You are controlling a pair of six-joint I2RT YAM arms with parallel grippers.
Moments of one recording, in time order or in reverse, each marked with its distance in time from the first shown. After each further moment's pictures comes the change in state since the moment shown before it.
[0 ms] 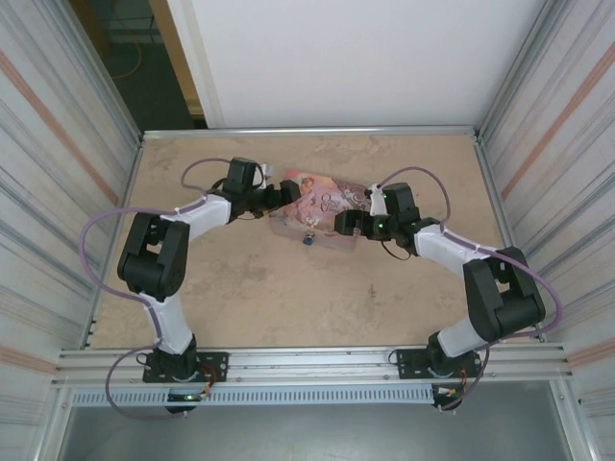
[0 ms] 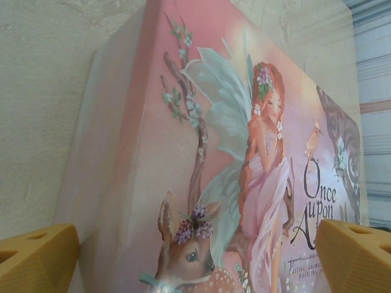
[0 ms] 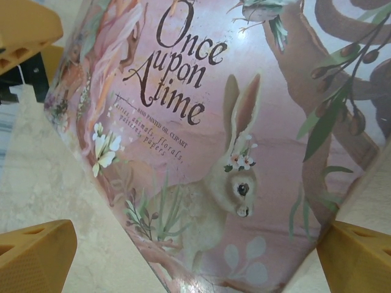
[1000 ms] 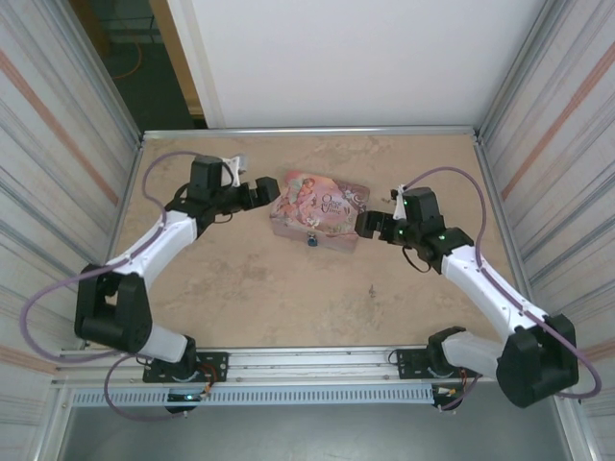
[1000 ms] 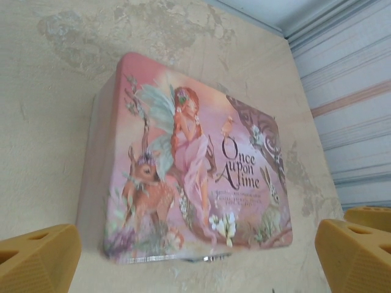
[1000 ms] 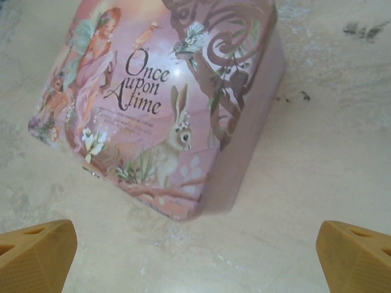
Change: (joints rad) left arm 0.077 -0.434 -0.171 -0.113 0.021 0.128; right arm -0.010 -0.396 -0.003 -0.380 0.285 0.008
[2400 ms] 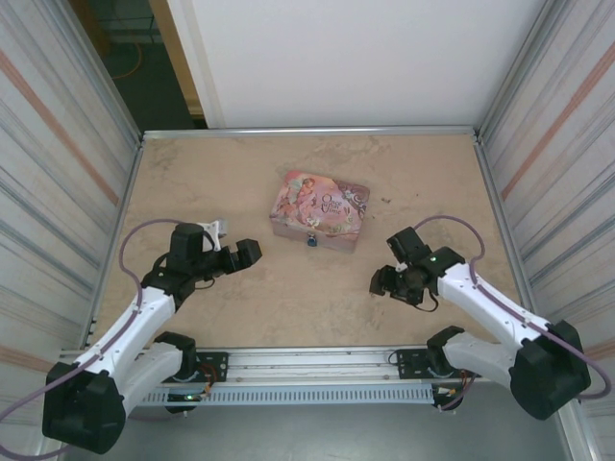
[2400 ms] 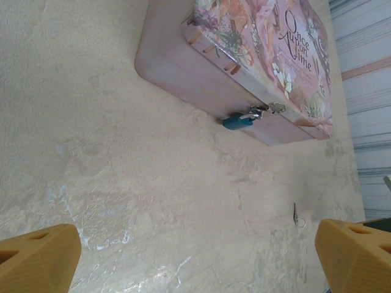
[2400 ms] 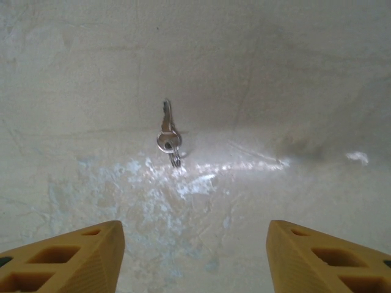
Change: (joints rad) left arm 0.001 -0.515 -0.525 -0.073 -0.029 -0.100; right arm 0.158 -0.031 -0.153 -0.423 0.031 0.272
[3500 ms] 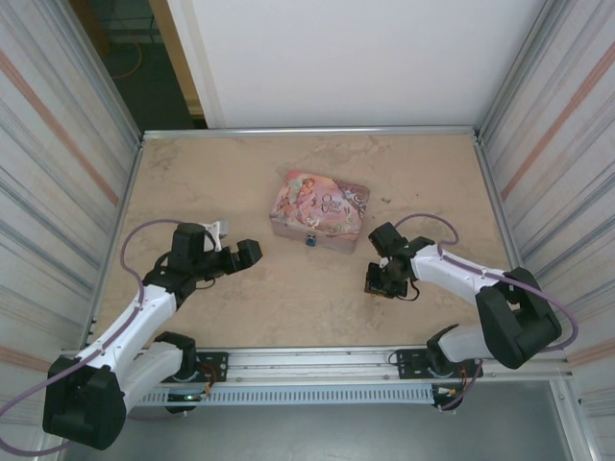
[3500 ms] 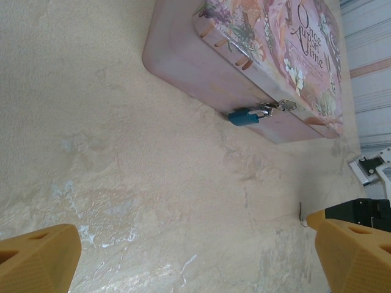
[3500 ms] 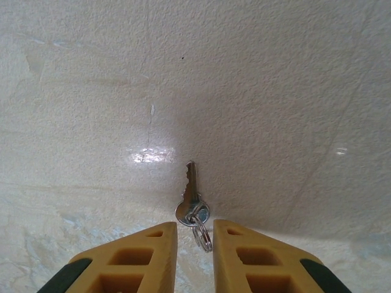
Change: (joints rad) left arm 0.000 0.024 0.000 -0.001 -0.005 0.000; right arm 0.029 0.288 0.030 0.160 -0.026 -0.011
